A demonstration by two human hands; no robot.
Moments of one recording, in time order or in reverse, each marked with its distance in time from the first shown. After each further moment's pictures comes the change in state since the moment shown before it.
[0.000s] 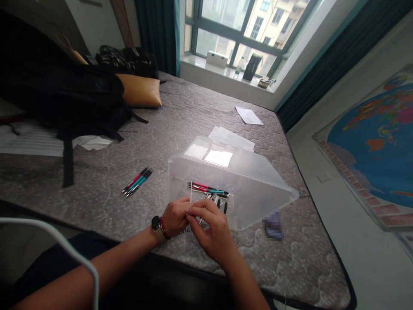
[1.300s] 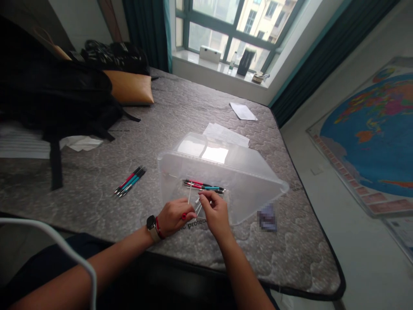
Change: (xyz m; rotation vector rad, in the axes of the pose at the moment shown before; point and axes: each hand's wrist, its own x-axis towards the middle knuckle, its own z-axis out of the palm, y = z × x) left_hand 0.003 0.006 0.000 0.012 -0.117 0.034; right_hand -0.003 0.060 0.004 0.254 0.233 0.512
